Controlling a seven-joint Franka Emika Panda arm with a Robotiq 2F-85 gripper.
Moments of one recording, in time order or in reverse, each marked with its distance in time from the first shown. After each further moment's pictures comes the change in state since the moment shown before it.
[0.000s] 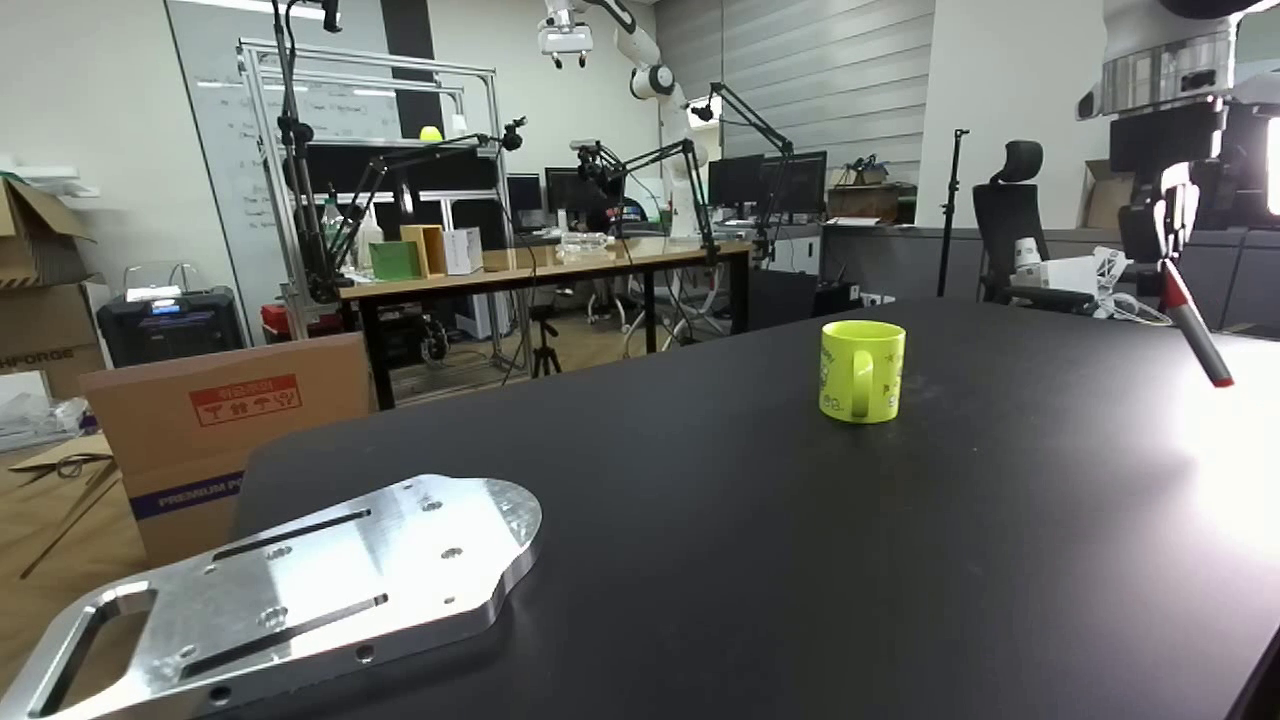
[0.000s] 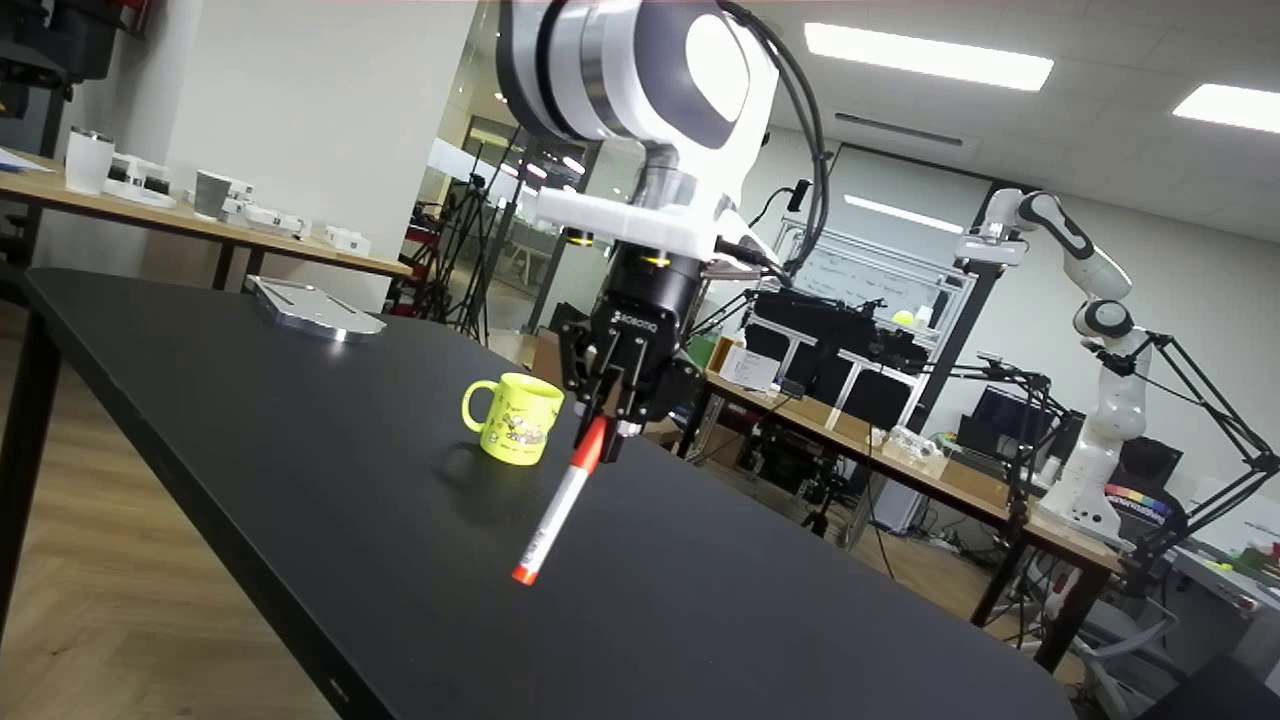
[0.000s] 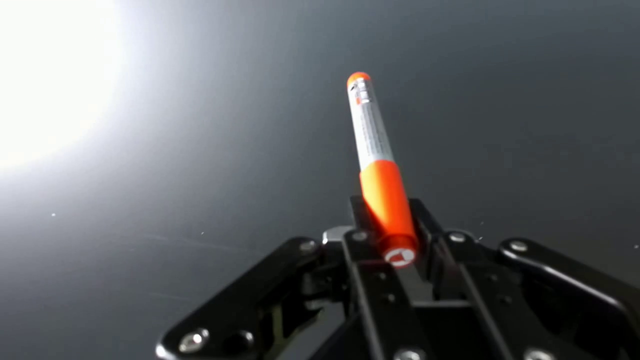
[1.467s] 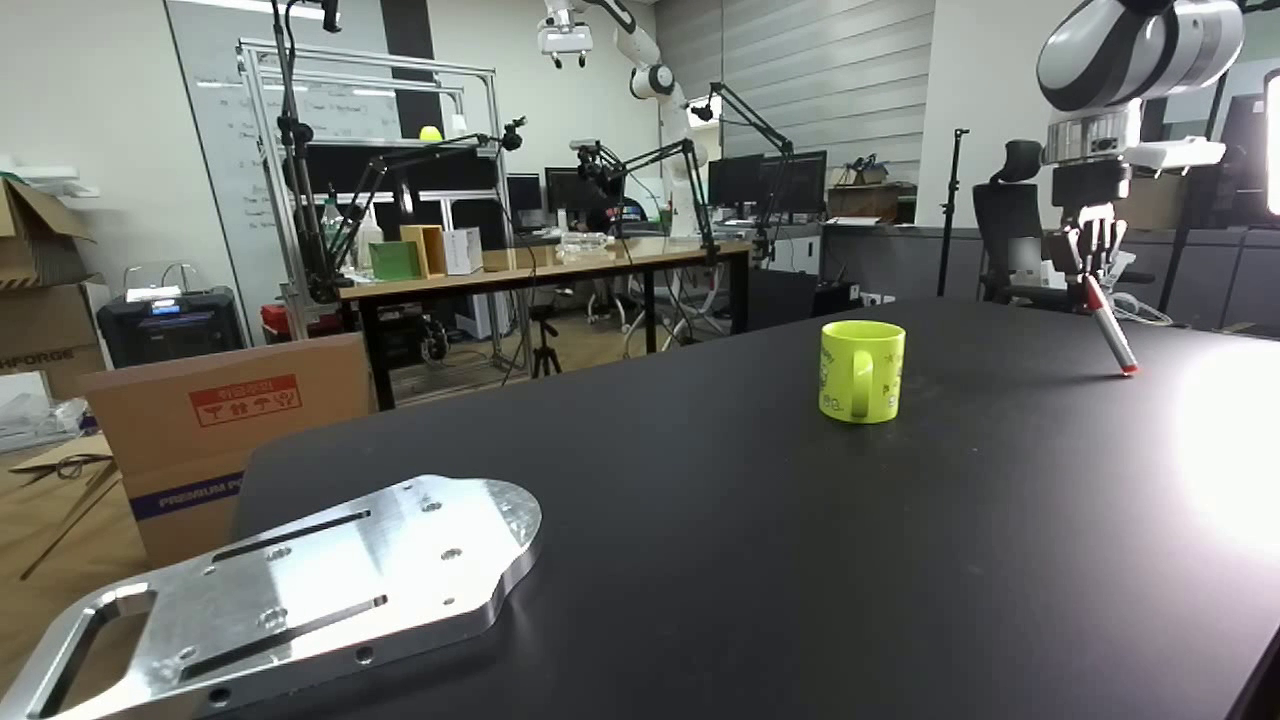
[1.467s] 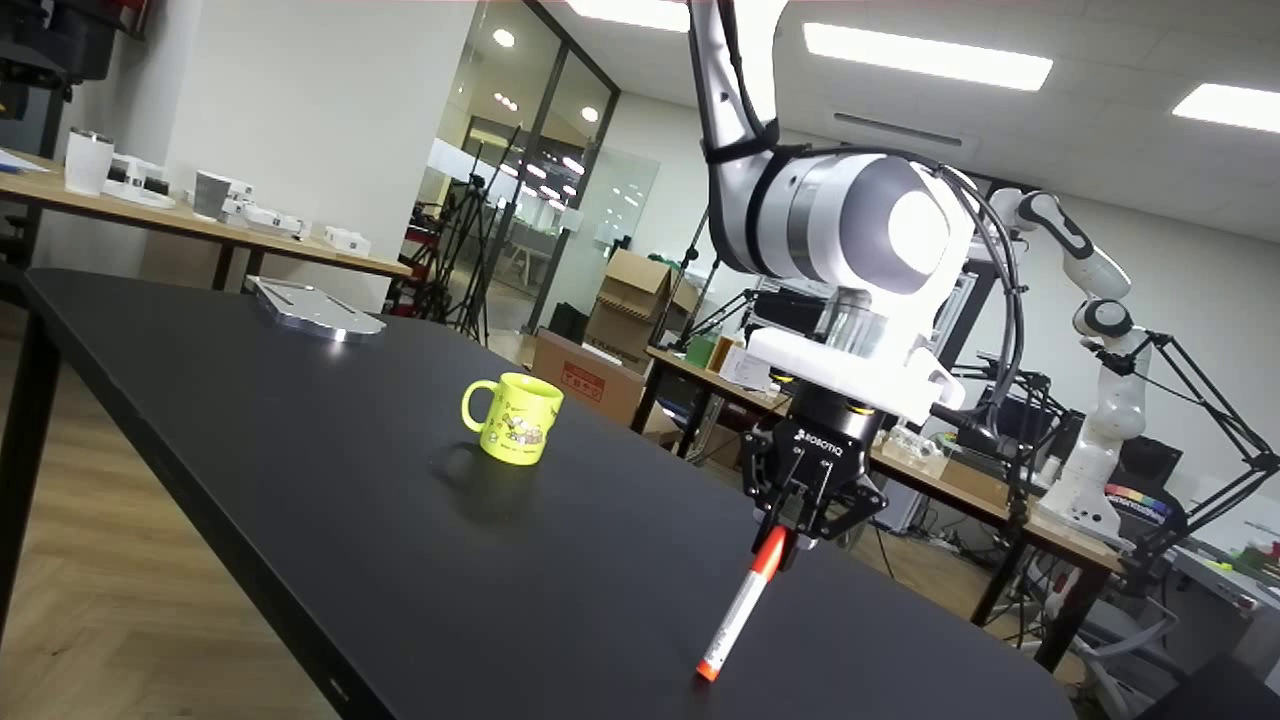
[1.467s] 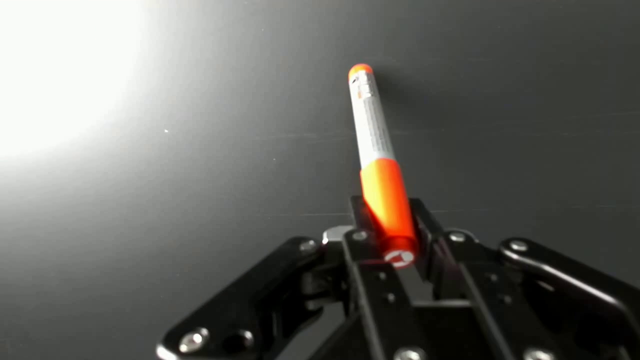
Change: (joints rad) arm -0.200 0.467 0.012 0.693 0.157 -0.222 -0.131
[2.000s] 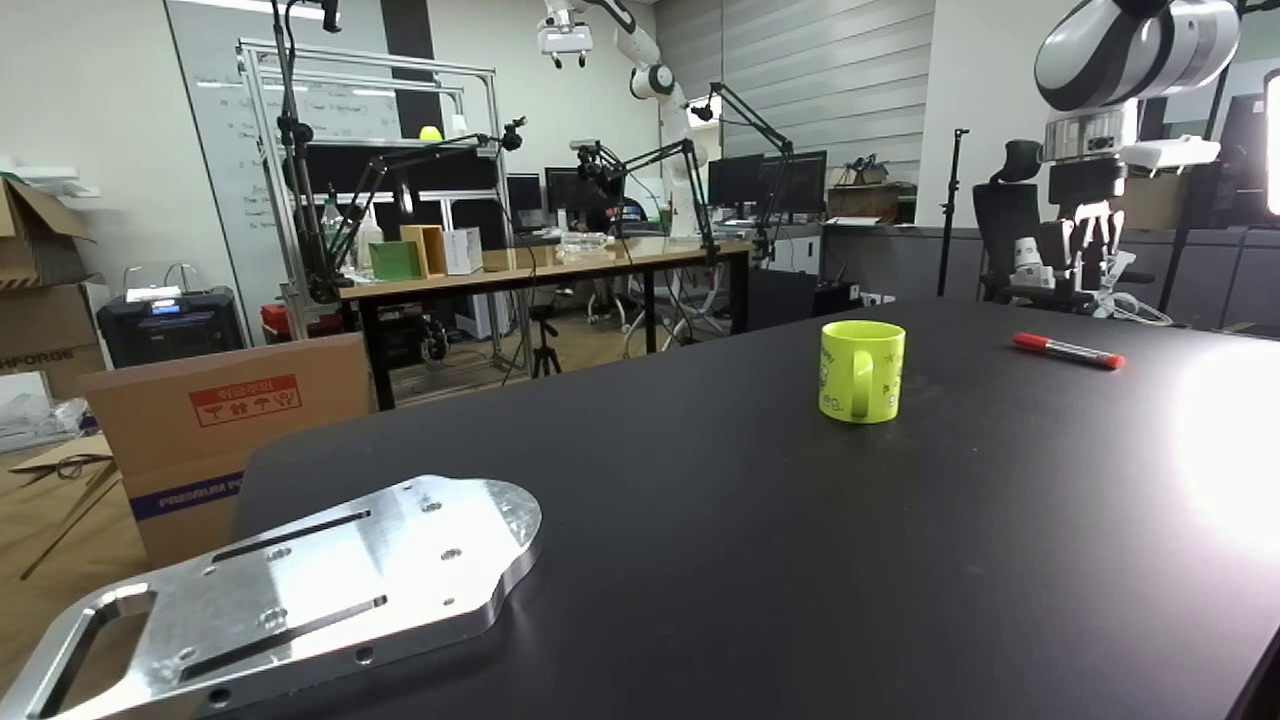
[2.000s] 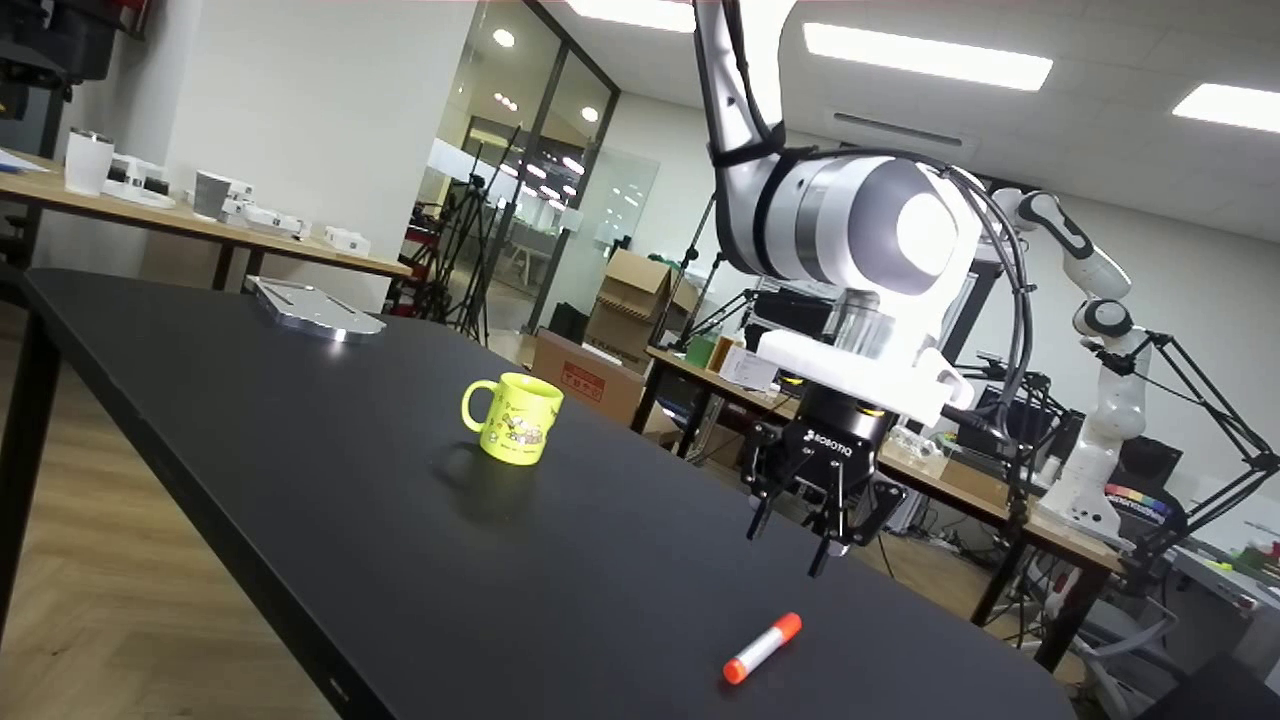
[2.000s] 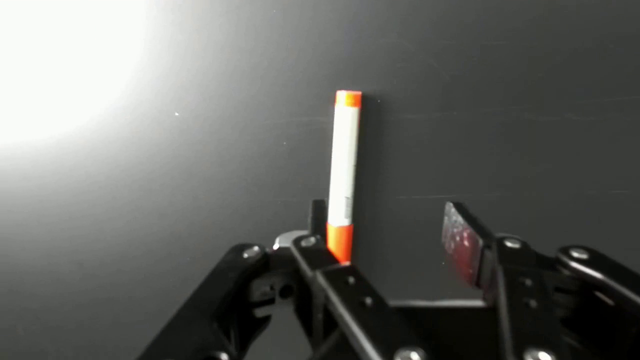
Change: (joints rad) arm -0.005 0.014 0.000 0.030 0.000 0.001 -0.006
